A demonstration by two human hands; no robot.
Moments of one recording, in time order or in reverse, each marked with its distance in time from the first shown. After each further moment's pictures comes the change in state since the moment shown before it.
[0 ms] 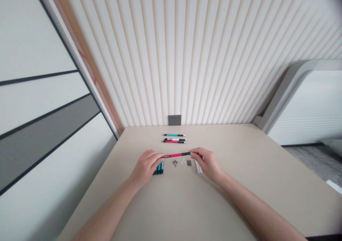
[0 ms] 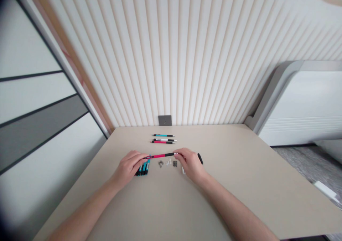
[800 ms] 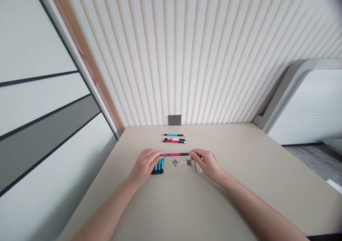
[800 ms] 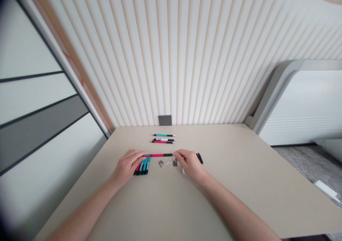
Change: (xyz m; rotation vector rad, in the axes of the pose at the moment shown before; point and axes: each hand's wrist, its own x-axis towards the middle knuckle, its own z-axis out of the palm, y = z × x) left_hand 0.000 -0.003 -0.003 0.016 0.031 -0.041; right_hand 0.000 0.002 0.002 0.070 -0.077 0.114
